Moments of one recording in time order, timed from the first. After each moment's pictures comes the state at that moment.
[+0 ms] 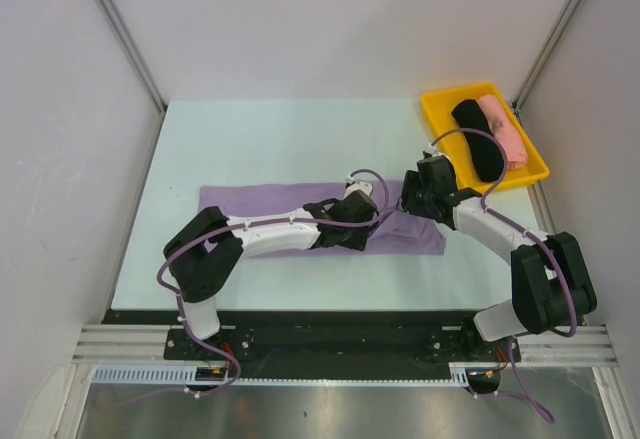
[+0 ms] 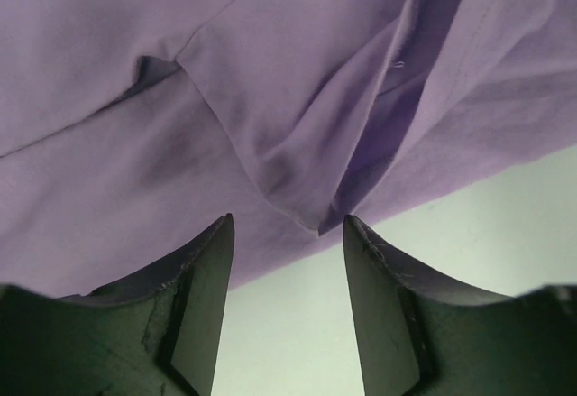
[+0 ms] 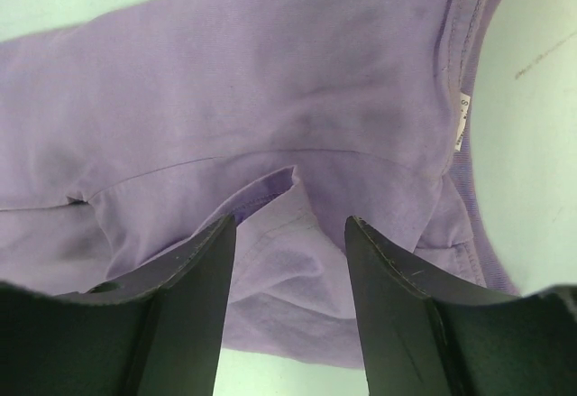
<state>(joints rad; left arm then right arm) -0.99 1.81 1.18 -0.33 -0.26 -0.57 0.35 1.45 0.85 -0.24 0.07 0.52</state>
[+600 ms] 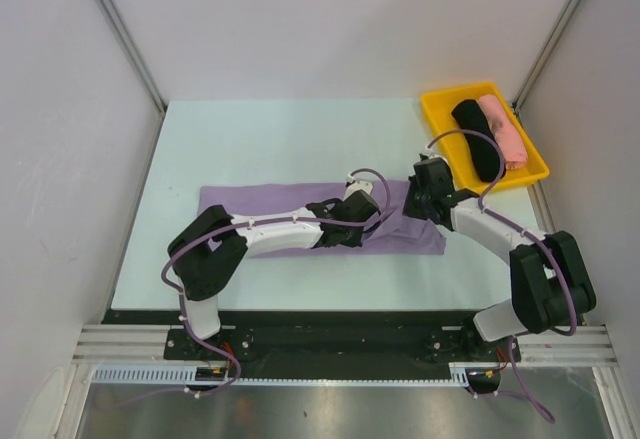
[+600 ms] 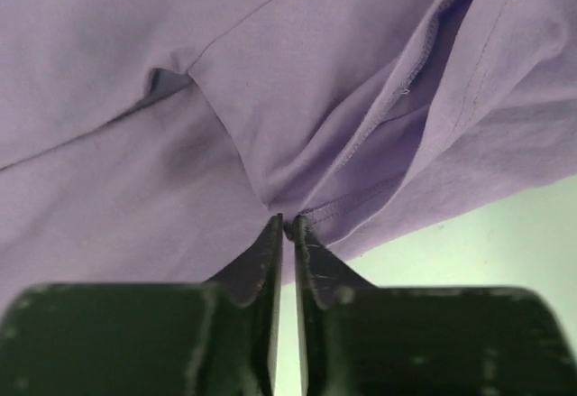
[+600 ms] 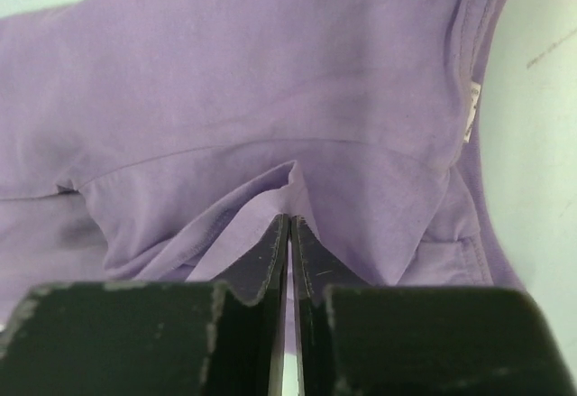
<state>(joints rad) -0.99 1.84 1.20 -0.34 -0.29 -0.58 0.37 1.46 0.85 -0.24 0.08 0.51</state>
